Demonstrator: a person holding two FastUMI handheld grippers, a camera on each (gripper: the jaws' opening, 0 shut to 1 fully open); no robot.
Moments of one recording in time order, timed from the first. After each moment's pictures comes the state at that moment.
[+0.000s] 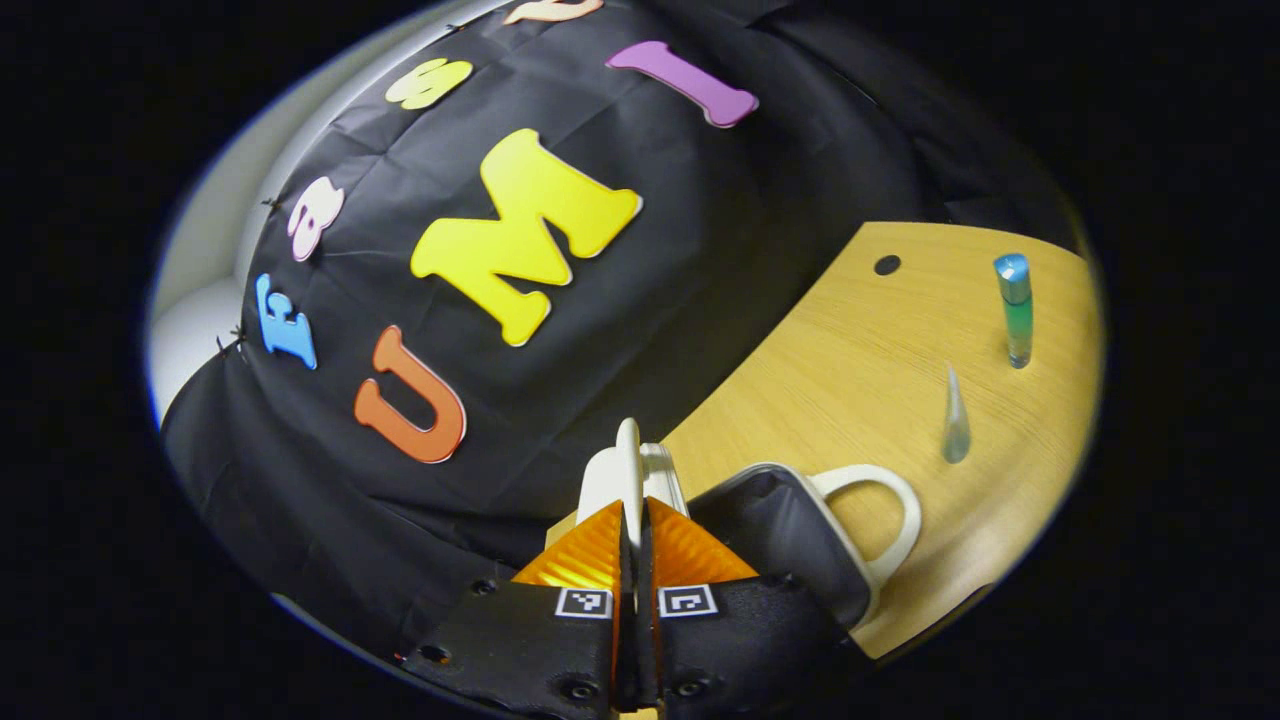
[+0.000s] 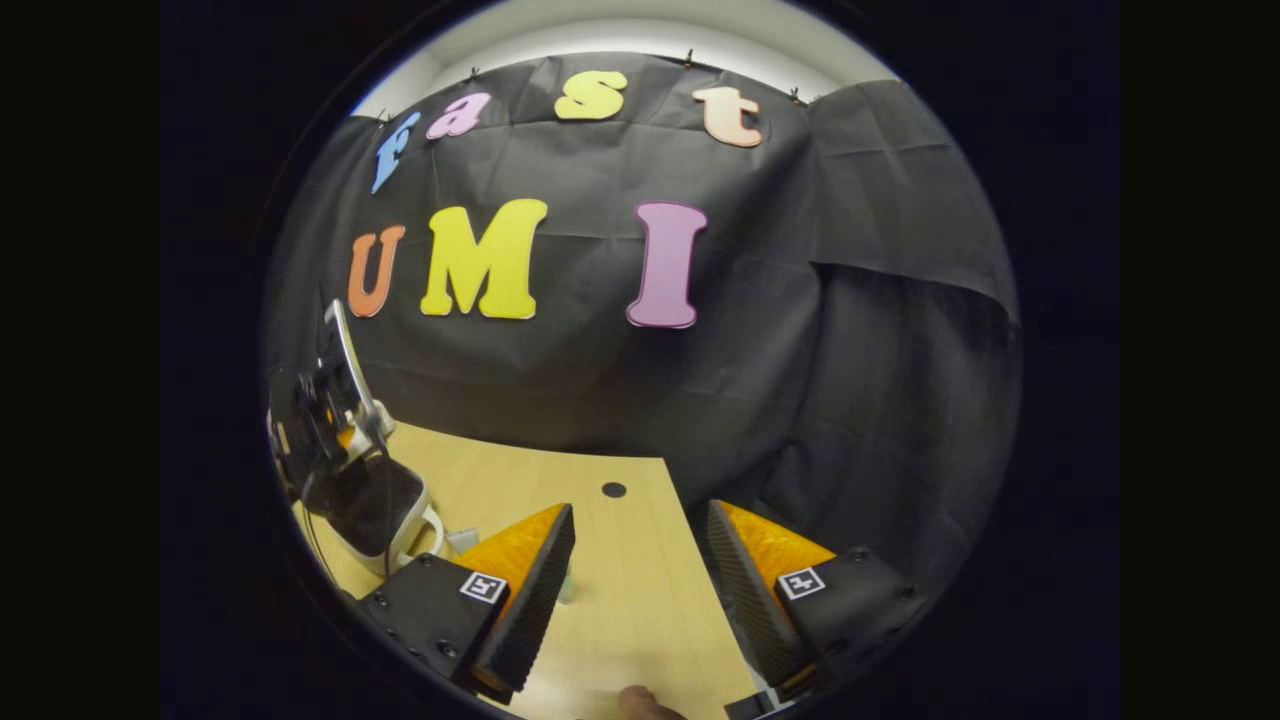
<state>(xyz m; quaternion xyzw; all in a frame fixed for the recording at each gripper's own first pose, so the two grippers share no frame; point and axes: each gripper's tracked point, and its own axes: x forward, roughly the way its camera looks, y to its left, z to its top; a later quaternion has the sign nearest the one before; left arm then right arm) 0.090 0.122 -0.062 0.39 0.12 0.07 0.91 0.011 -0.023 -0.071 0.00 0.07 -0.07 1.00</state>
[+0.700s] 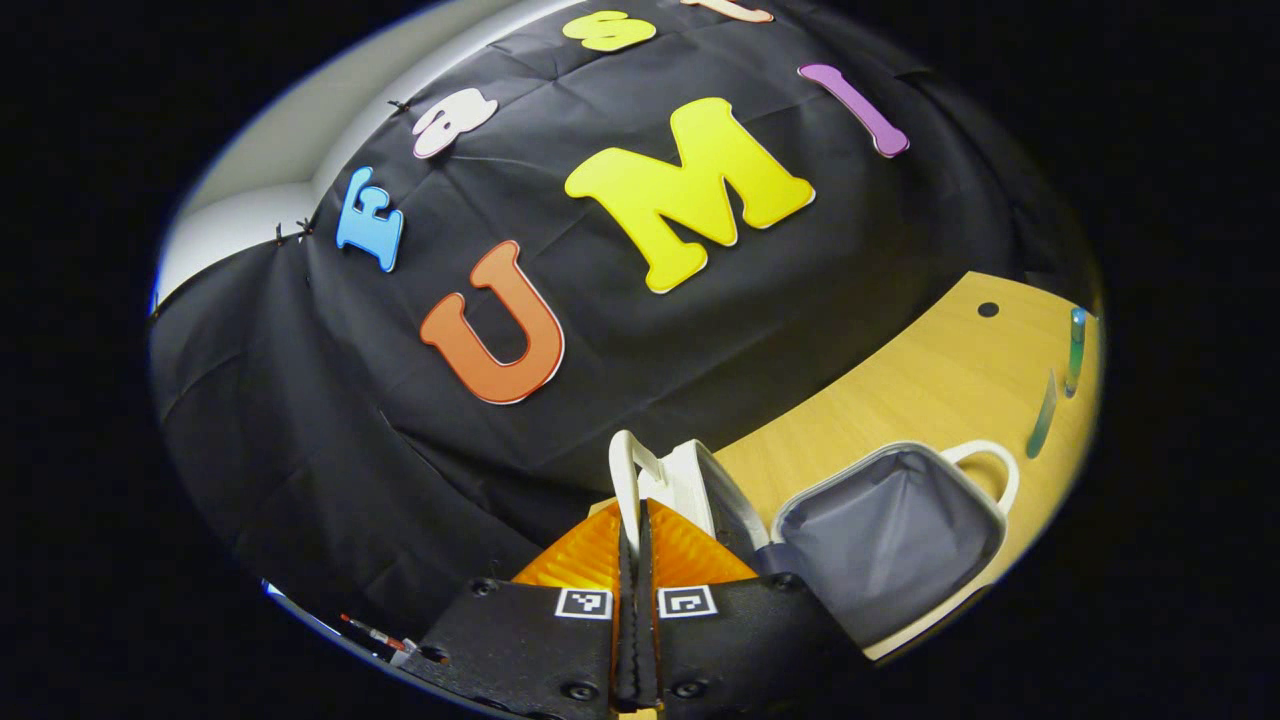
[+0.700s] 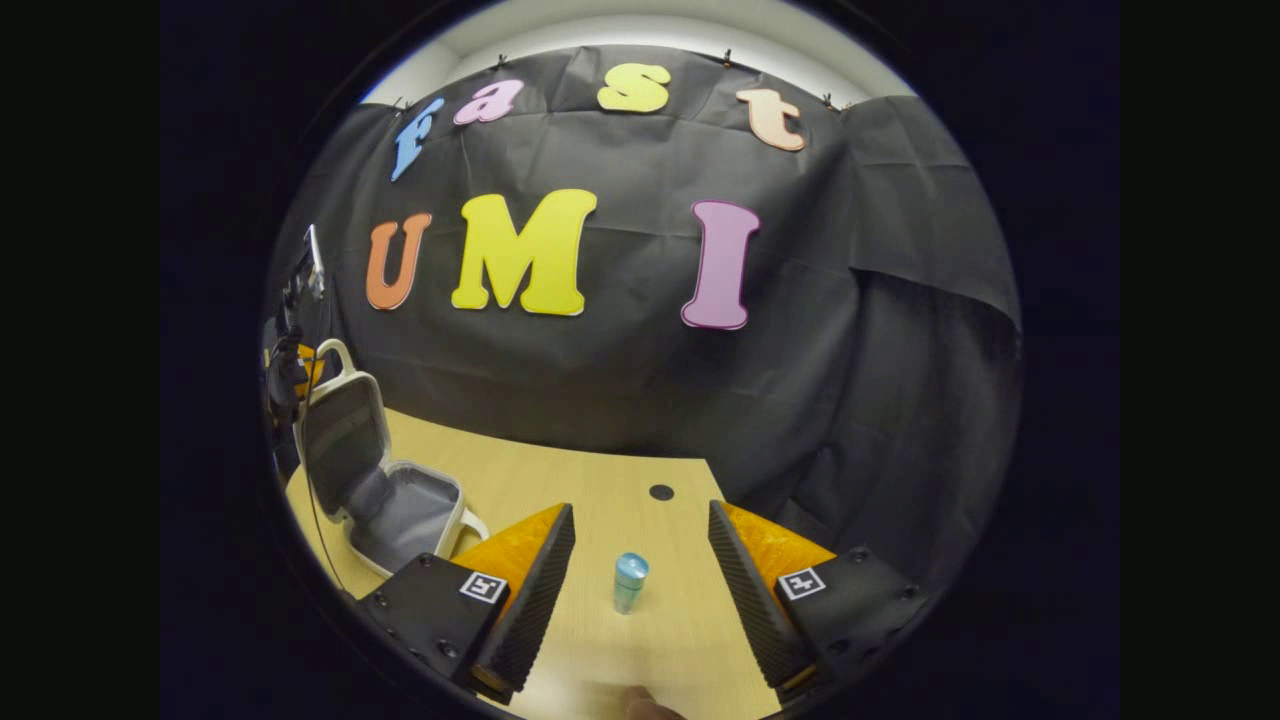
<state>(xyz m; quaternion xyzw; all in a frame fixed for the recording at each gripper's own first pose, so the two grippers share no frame) 0.089 0.308 -0.024 0.30 0.09 0.12 0.94 0.034 0.060 -0.077 0.00 0.09 -0.04 0.99</state>
